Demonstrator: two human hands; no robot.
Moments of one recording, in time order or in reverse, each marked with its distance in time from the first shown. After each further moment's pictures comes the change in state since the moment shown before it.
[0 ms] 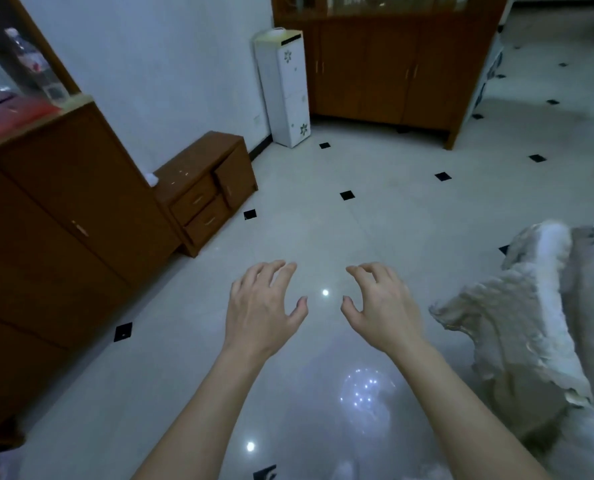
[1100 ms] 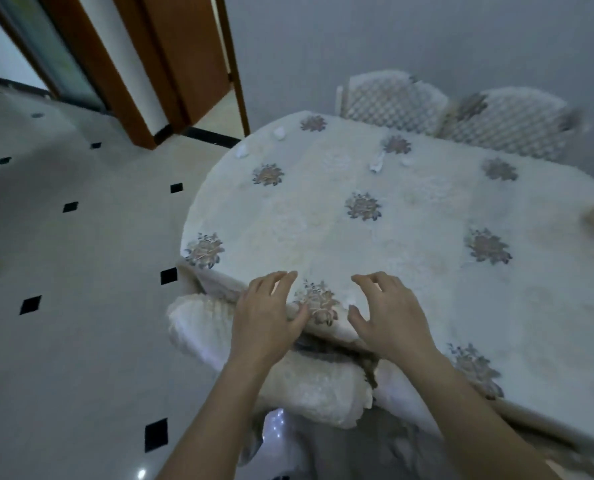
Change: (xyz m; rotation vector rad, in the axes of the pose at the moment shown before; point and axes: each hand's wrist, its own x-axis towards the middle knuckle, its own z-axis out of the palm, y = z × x) left_hand 0.216 0.498 0.183 -0.574 -0.476 1.454; right_hand -0.103 0.292 -0.155 -0.458 0.420 1.429
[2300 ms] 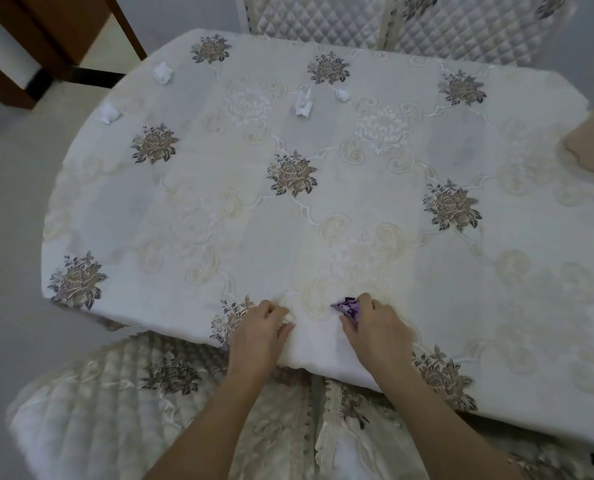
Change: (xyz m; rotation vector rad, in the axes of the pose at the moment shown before) left_hand 0.087 0.030 0.215 -0.044 -0.393 0.048; right_hand 0.020 0.161 0.124 -0.125 -0.228 0.459
